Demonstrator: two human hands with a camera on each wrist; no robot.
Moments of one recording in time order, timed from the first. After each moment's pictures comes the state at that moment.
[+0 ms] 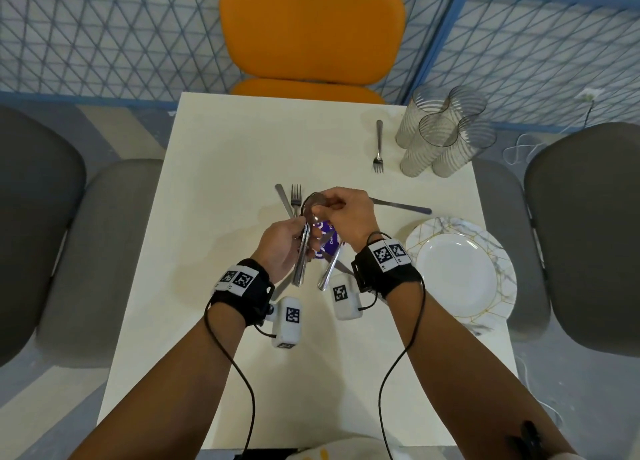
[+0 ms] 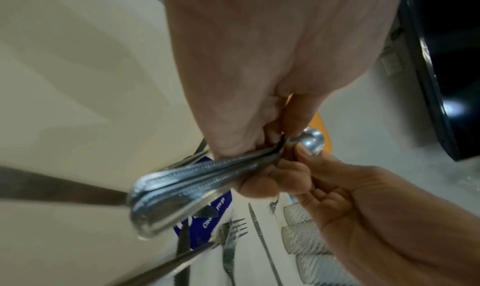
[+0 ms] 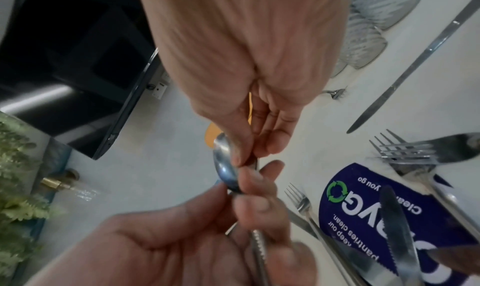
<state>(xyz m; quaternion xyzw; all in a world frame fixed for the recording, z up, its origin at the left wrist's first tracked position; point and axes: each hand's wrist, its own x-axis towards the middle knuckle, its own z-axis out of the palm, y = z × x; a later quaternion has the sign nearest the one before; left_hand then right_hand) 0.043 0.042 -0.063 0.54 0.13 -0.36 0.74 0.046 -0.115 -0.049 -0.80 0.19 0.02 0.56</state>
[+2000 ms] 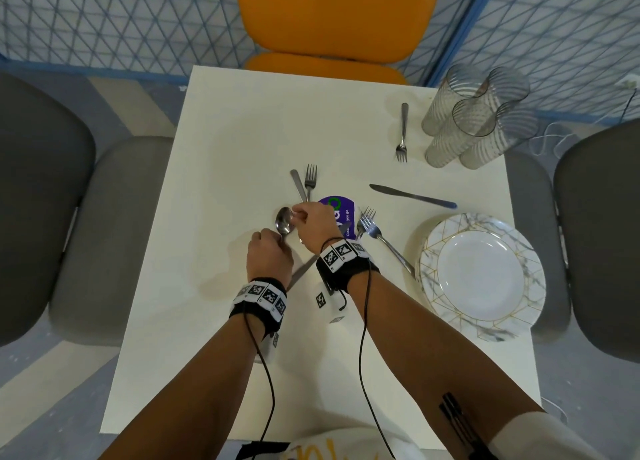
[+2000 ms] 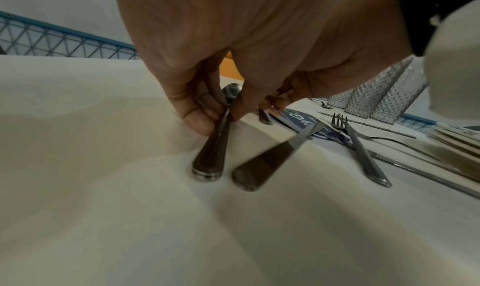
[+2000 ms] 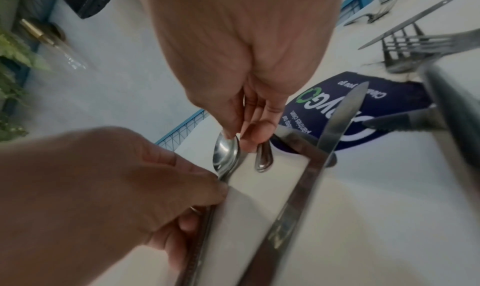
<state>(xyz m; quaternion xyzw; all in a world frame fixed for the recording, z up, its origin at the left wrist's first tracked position) 0.026 0.079 -0.157 0.93 0.12 -0.11 0.32 0.070 -0.040 -0.148 -0.89 0.11 0.12 0.44</state>
